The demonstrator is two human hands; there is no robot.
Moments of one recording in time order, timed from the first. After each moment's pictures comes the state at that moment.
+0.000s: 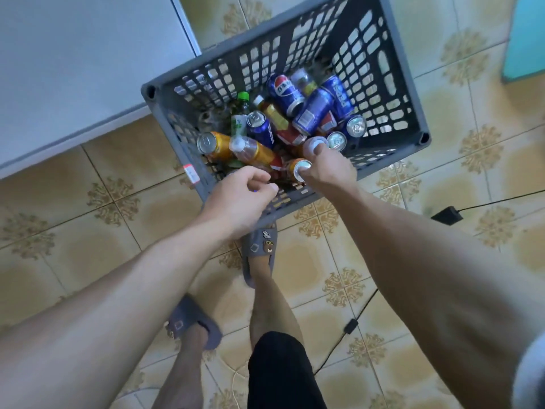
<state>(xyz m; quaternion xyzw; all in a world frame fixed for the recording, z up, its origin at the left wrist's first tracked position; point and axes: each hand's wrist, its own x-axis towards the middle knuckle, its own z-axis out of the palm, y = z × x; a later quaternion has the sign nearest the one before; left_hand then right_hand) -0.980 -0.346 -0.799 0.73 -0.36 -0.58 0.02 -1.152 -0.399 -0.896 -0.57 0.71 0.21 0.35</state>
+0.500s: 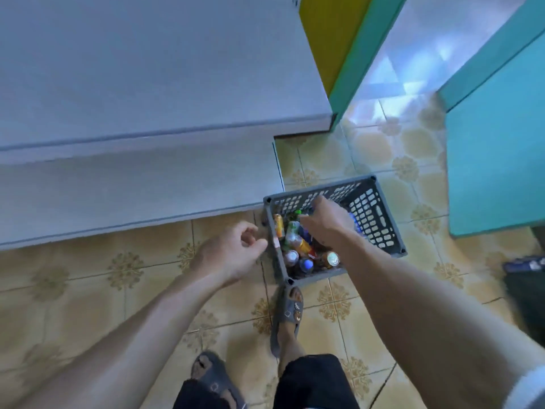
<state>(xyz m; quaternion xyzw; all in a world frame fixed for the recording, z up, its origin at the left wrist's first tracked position) -0.803 -0.232 -0.512 0.76 -0.47 -0.44 0.08 -0.973 -0.356 -0.565 -0.68 0.65 0.14 0.31</state>
